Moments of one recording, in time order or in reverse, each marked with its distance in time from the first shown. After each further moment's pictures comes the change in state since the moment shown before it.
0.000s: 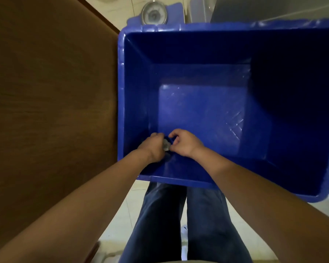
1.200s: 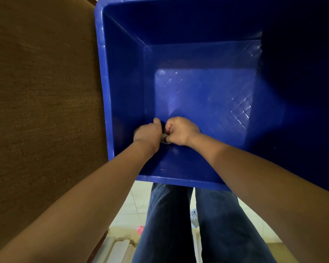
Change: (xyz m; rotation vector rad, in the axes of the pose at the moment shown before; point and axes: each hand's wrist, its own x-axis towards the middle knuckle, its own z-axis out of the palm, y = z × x) left_hand 0.014 0.010 -0.001 0.470 0.085 -0.093; right_hand 0.031 0.003 0.002 -0.131 -0.050 -0.080
